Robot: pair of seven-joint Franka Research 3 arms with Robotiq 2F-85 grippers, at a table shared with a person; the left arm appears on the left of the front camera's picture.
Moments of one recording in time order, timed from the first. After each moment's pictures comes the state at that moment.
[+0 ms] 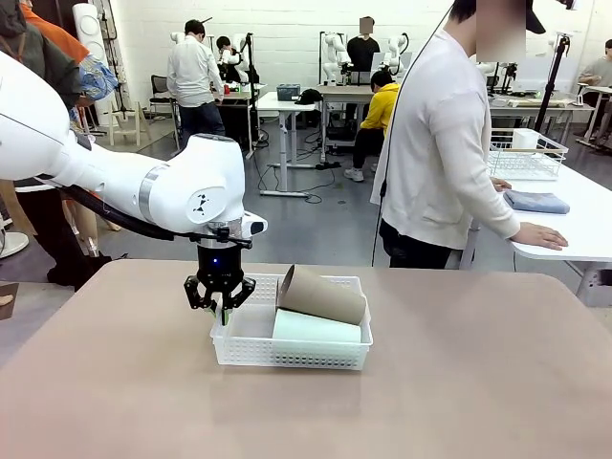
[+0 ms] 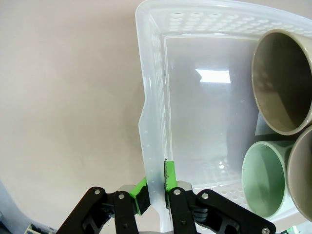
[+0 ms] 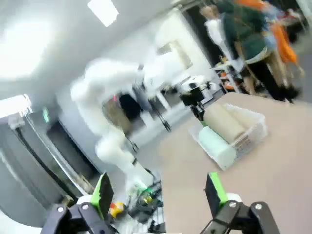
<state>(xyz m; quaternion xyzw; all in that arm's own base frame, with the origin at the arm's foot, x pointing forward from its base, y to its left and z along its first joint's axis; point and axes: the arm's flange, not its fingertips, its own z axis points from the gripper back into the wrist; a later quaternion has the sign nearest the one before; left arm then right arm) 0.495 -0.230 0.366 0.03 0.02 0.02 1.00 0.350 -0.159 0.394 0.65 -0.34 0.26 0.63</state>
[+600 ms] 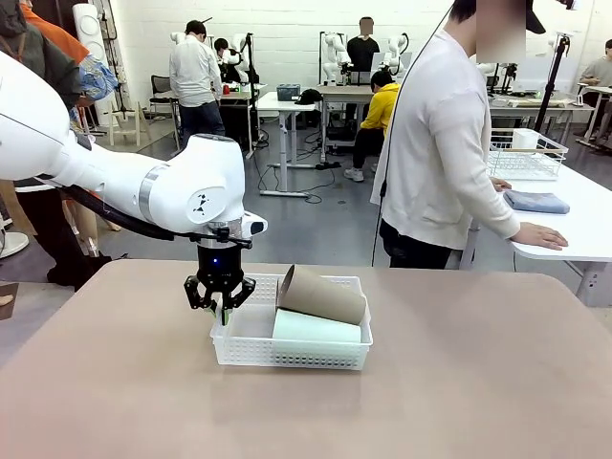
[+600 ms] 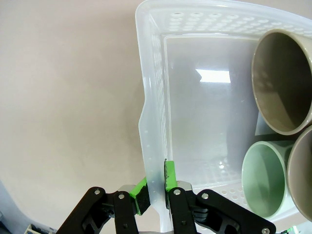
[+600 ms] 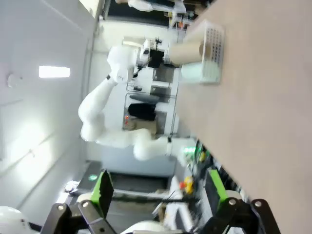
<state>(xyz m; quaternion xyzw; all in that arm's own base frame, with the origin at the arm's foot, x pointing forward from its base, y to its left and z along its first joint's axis) 0.495 -0.230 0.366 0.03 0.02 0.02 1.00 0.301 -0.224 0.370 0.68 -0.04 0.02 0.73</state>
